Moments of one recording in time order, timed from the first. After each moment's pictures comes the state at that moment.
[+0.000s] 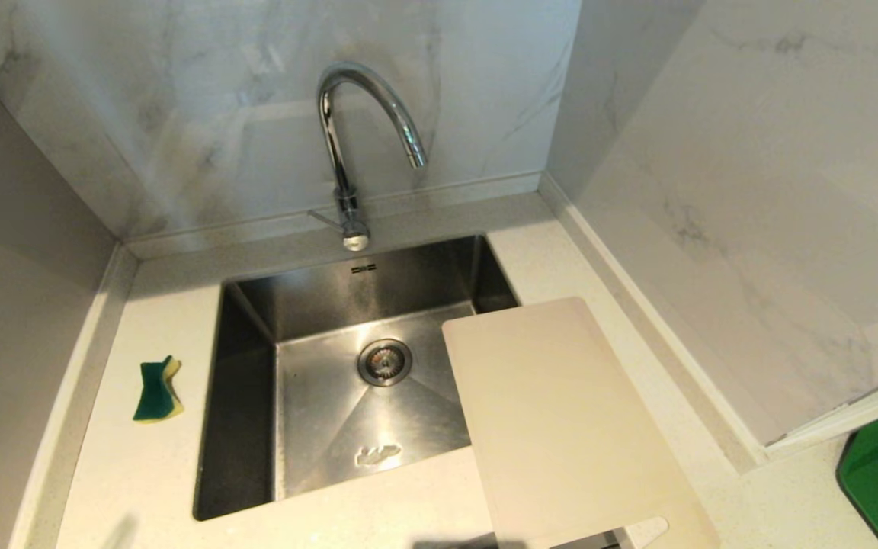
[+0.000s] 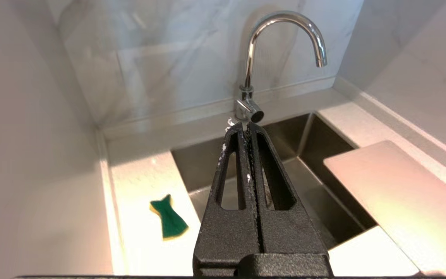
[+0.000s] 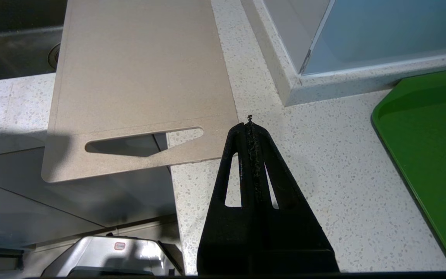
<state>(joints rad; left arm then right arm) 0.08 0.29 -0.55 -0.09 -0.22 -0.08 0.00 0.00 0.00 0.01 0.03 -0.05</state>
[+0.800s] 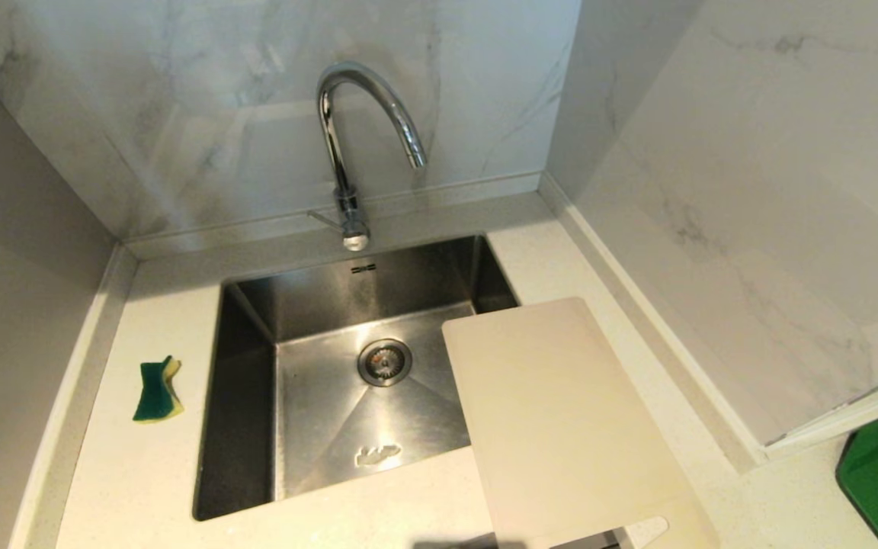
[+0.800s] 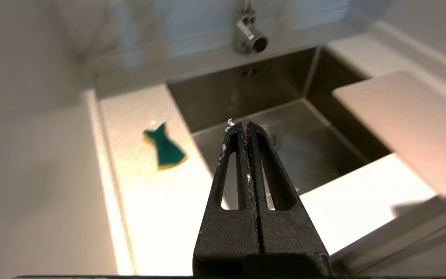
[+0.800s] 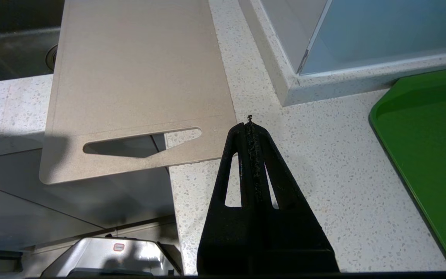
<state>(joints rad) 0.01 0.08 -0.20 -0.09 -0.16 -0.02 0.00 0.00 0.00 0.01 0.03 -0.05</state>
